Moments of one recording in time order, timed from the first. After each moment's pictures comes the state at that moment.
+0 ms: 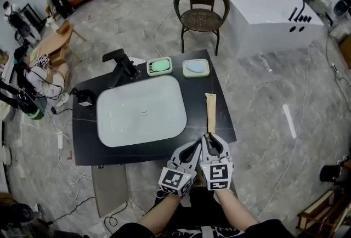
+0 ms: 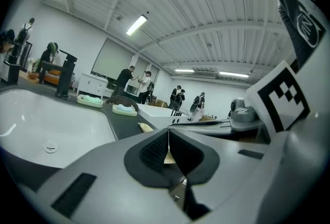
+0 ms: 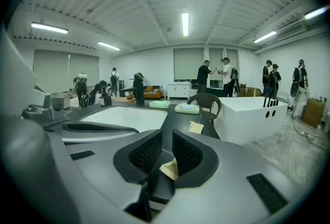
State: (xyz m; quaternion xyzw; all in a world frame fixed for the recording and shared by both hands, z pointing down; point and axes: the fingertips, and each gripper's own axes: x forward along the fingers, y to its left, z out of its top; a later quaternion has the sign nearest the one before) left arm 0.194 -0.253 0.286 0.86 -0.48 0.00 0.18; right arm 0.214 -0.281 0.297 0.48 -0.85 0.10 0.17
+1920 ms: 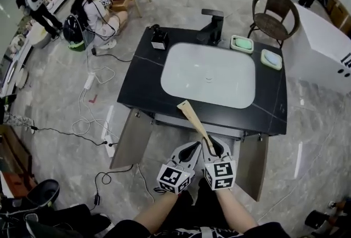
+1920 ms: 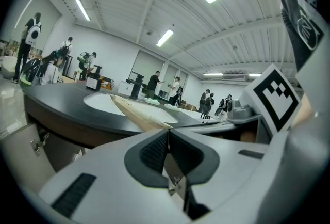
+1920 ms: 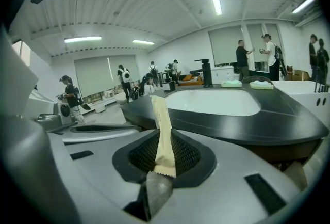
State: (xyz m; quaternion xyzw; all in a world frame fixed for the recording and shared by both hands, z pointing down) left arm 0.016 -0.058 0.317 0.76 -0.62 -0.01 0.20; right arm 0.025 -0.086 0.335 0.26 -0.93 0.15 0.20
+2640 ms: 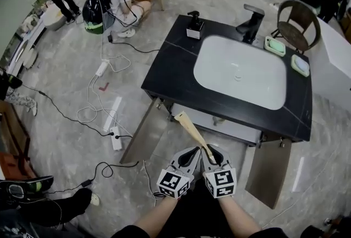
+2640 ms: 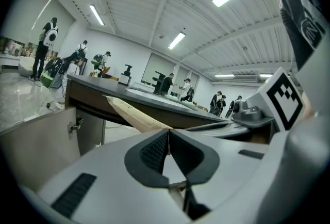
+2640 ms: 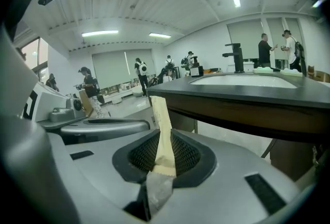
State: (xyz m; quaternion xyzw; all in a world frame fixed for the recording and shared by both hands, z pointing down) left arm -0.065 0.029 0.385 0.71 -0.67 -0.02 0.20; right arm -0.052 0.013 0.402 0.17 -0.95 0.14 0.22
